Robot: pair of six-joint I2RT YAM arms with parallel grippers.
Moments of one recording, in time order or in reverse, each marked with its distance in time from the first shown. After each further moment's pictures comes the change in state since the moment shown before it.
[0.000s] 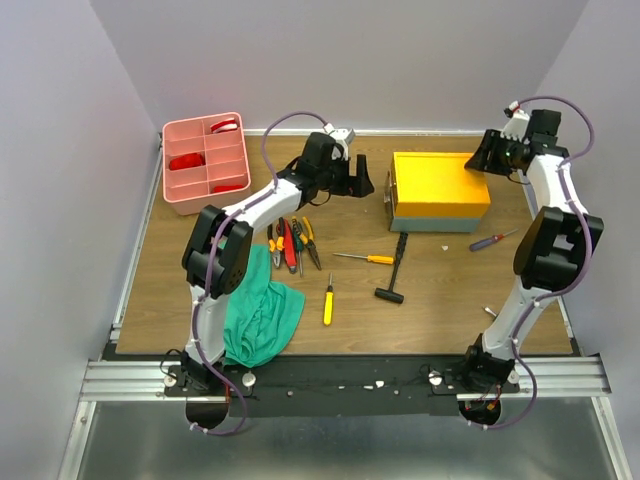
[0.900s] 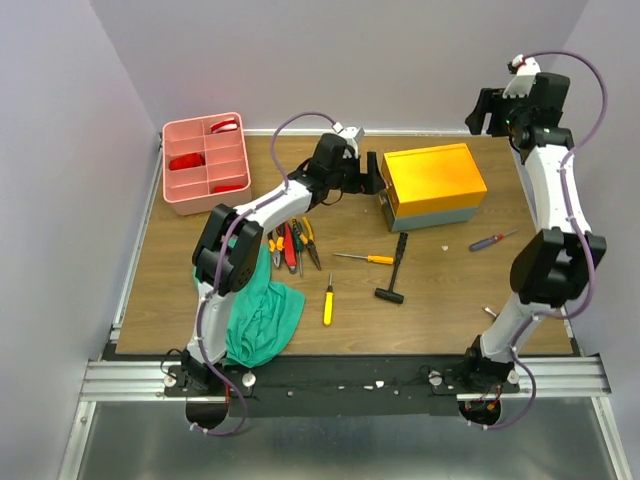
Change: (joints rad) left arm -0.049 0.049 0.050 0.059 -0.045 -0.061; right arm 0.117 -0.056 0.198 0.113 0.180 -0.042
